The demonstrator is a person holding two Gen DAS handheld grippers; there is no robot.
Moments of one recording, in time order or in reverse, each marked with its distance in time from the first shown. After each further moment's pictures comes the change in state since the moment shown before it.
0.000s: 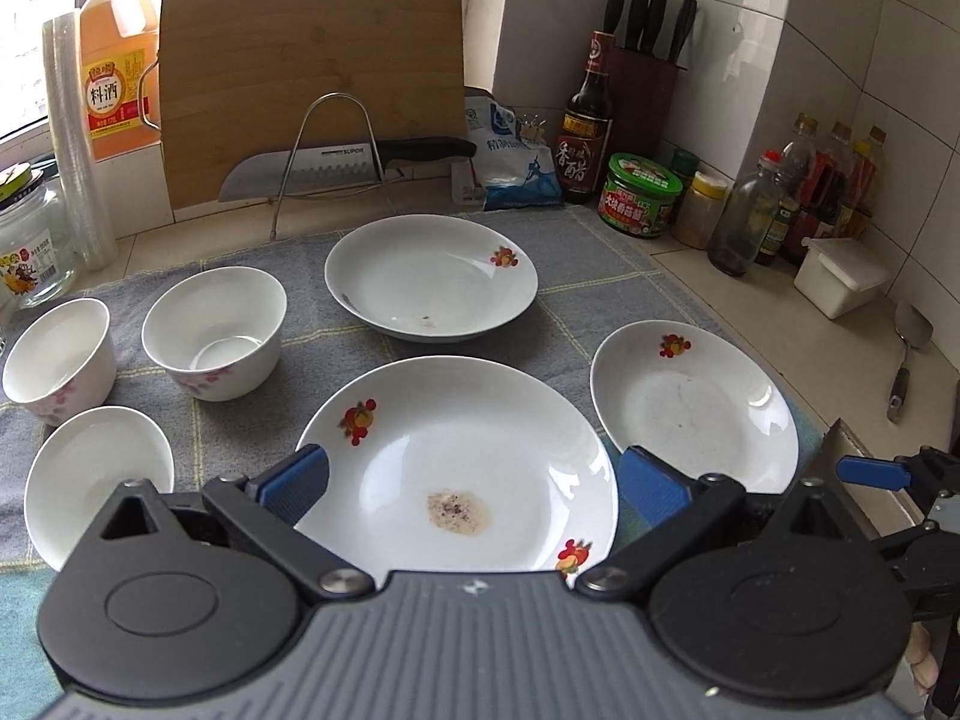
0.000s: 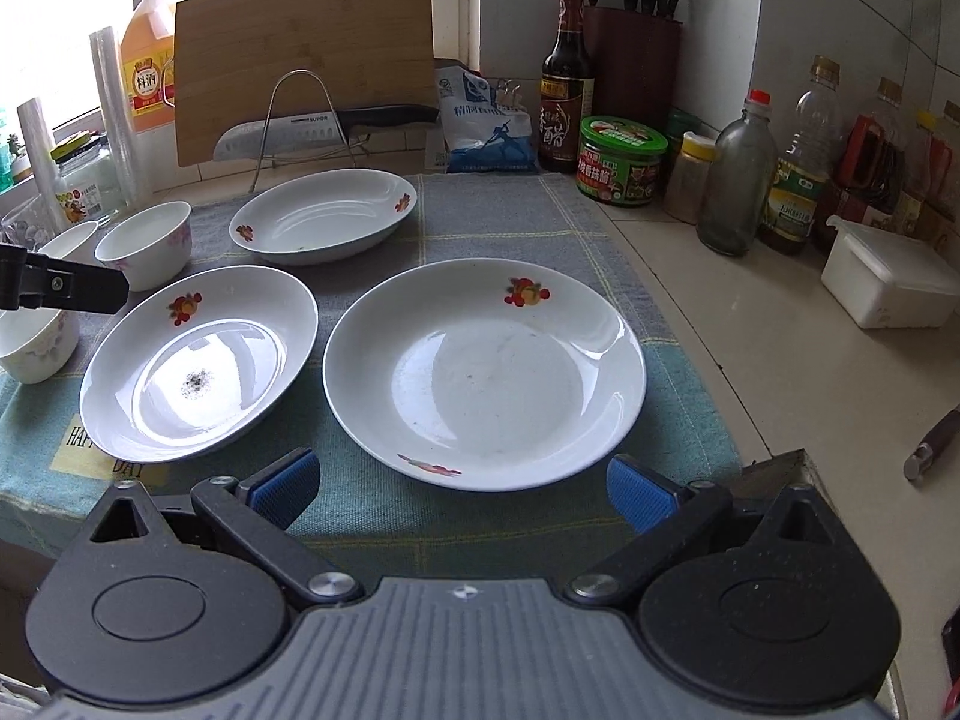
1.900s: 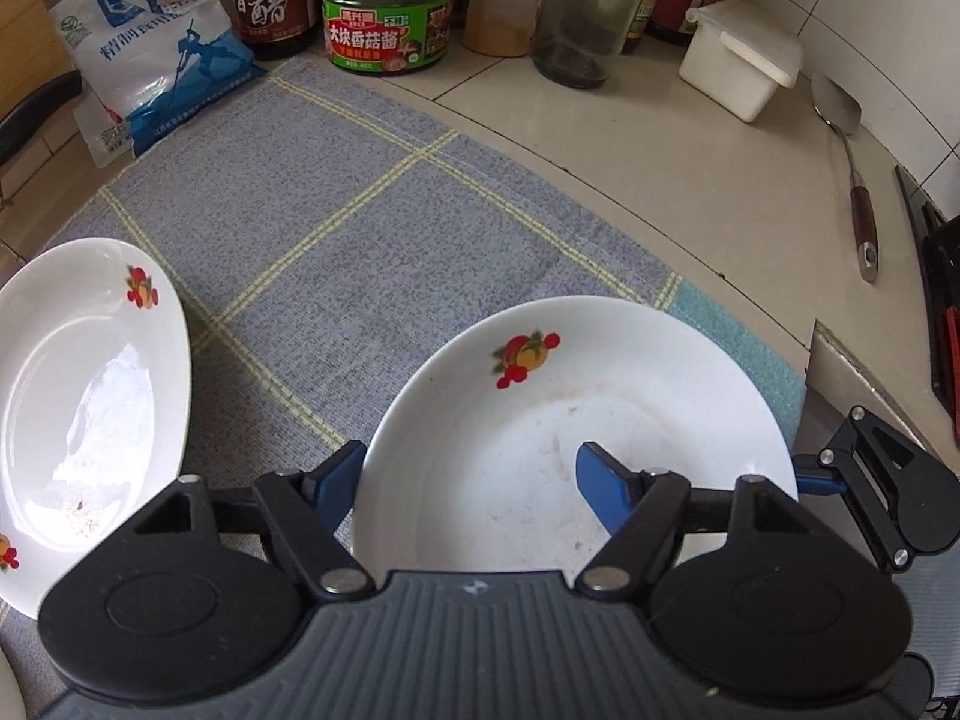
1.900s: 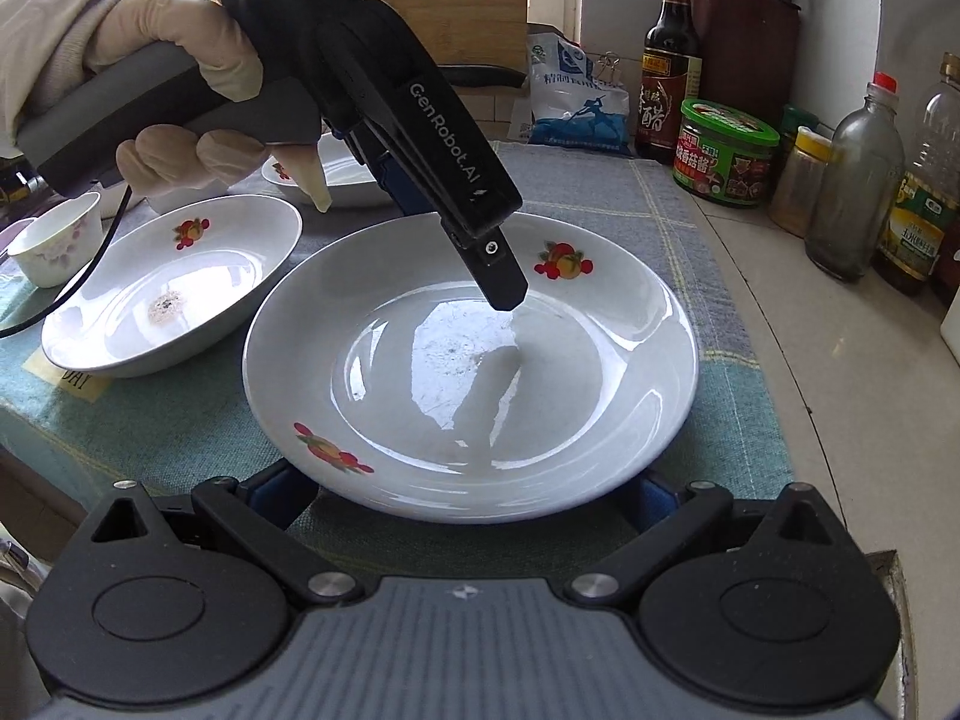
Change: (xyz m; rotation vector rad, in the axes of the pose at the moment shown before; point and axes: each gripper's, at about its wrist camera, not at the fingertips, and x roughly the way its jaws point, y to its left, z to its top) left arm 0.204 -0.119 0.090 0.393 0.436 -0.286; right arm 0.075 -0.051 -0.010 -0.188 -0.017 0.207
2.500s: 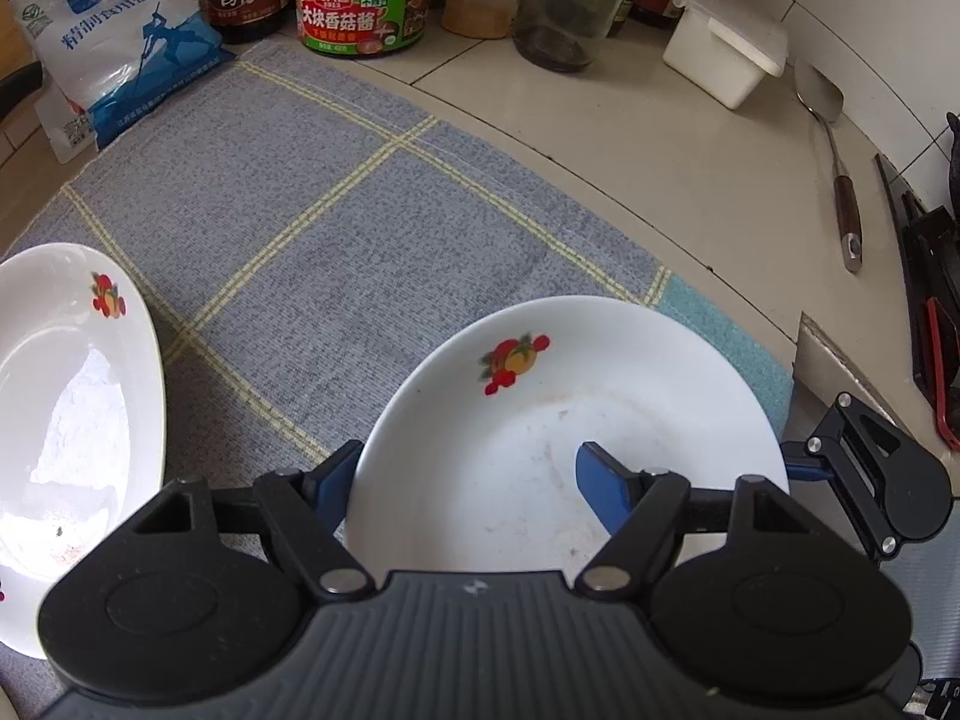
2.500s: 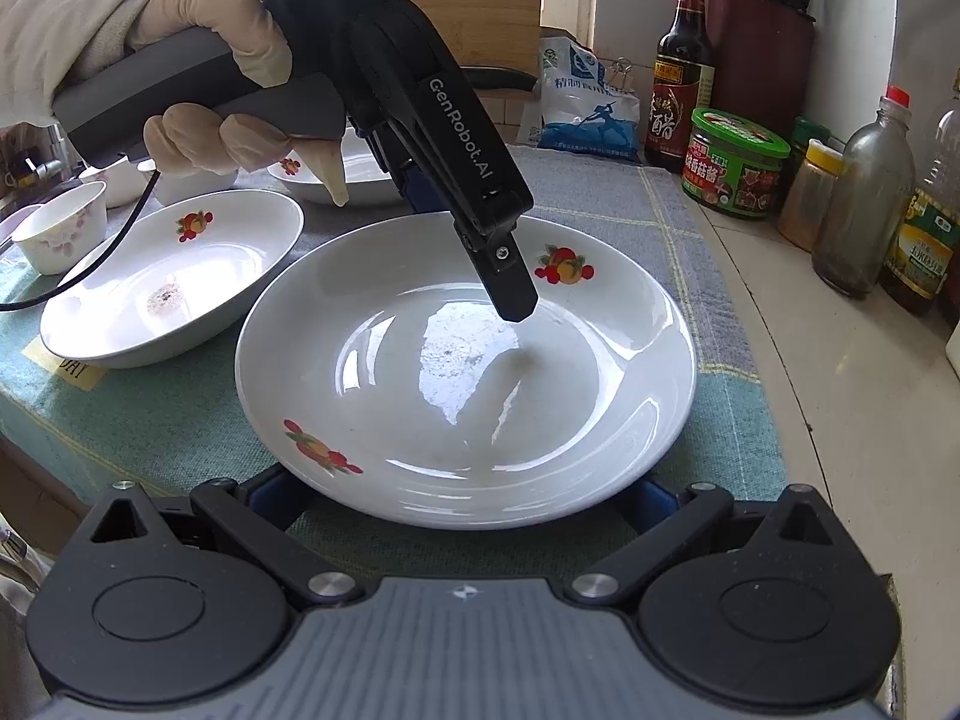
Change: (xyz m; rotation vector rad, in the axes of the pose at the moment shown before) left arm 0.008 0.005 0.008 0.016 0.046 -0.058; right arm 0.003 -0.002 0.003 -0.033 0.000 0.008
